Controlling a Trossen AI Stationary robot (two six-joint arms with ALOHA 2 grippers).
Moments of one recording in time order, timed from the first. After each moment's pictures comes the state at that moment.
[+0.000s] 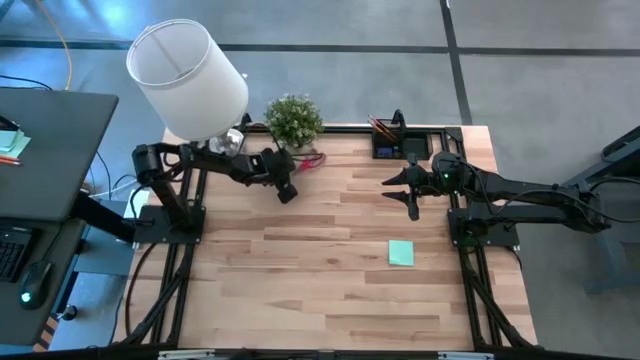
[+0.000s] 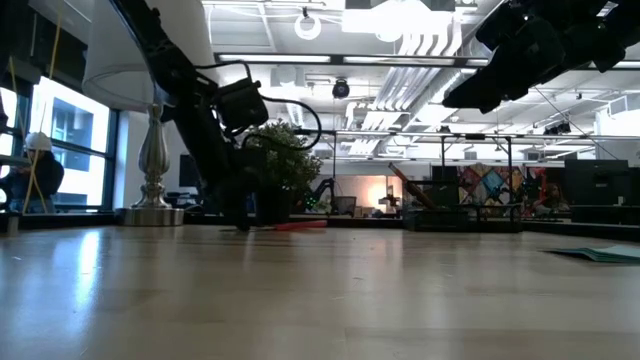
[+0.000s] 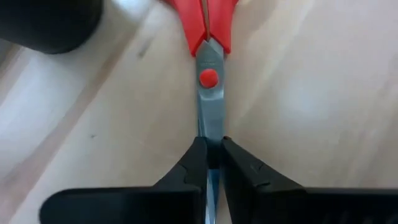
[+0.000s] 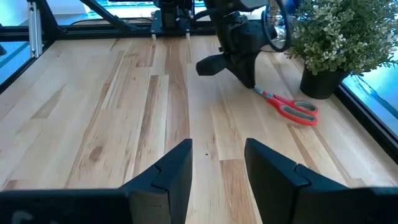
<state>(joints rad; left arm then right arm) 0.51 1.73 0.76 -0.11 -0.20 -0.07 -0.33 0.75 0.44 -0.08 -0.24 -0.11</state>
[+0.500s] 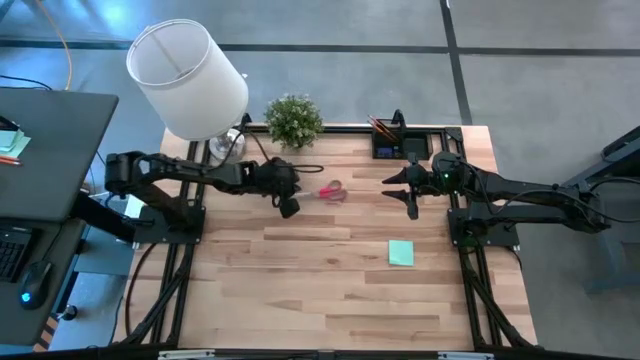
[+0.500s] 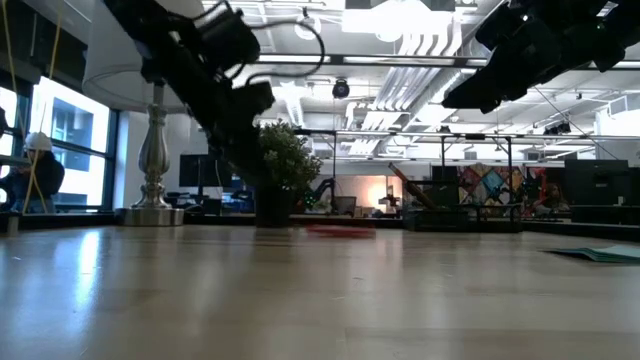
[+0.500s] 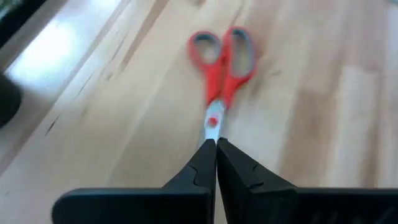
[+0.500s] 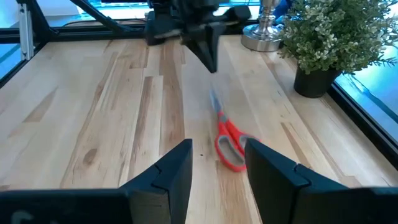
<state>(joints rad) 0.35 1.49 0.75 -0.09 -0.10 -0.13 -0.33 0.75 0.44 -0.08 -0.22 -0.10</state>
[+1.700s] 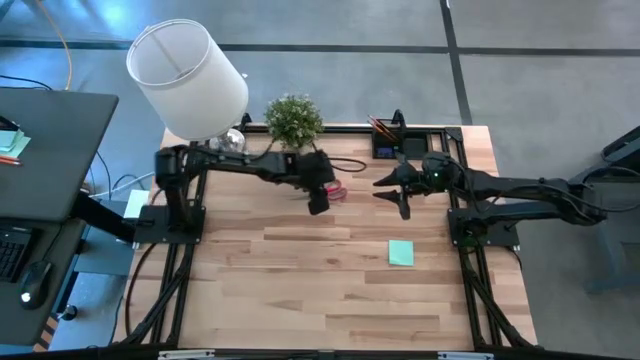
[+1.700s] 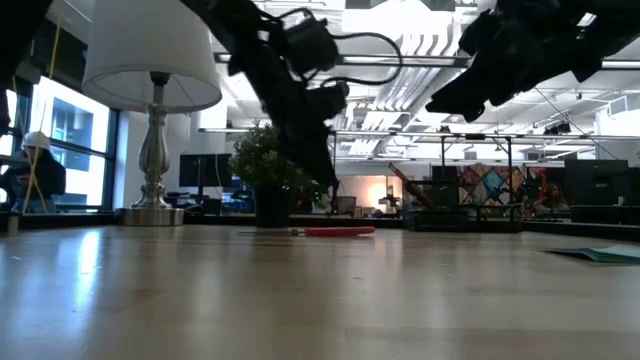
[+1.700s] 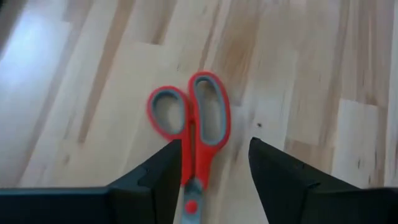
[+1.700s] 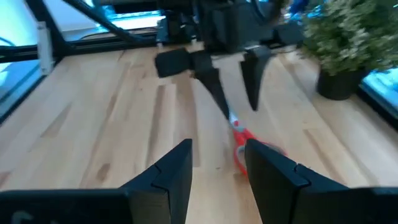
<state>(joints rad) 0.33 1.87 1.28 -0.40 -0.04 0.00 -0.32 0.89 0.44 0.08 -0.28 -0.04</state>
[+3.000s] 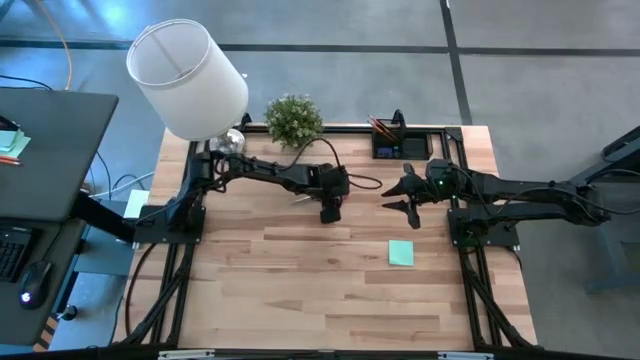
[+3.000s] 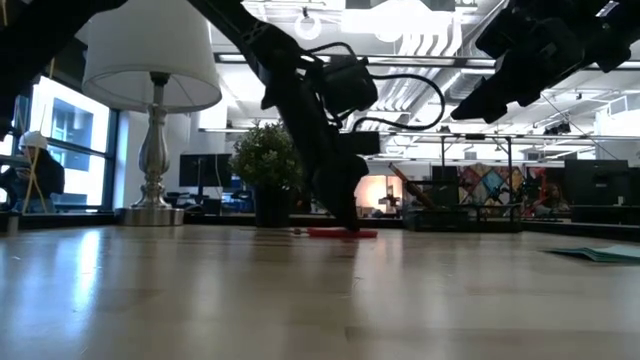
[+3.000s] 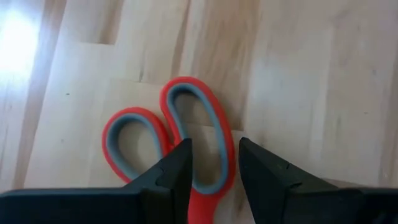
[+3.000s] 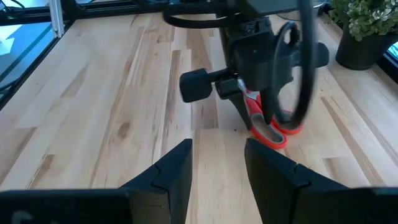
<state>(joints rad) 0.28 2.13 1.45 -0.39 -0.10 0.08 -0.24 0.78 0.44 -0.15 -0.23 -0.05</state>
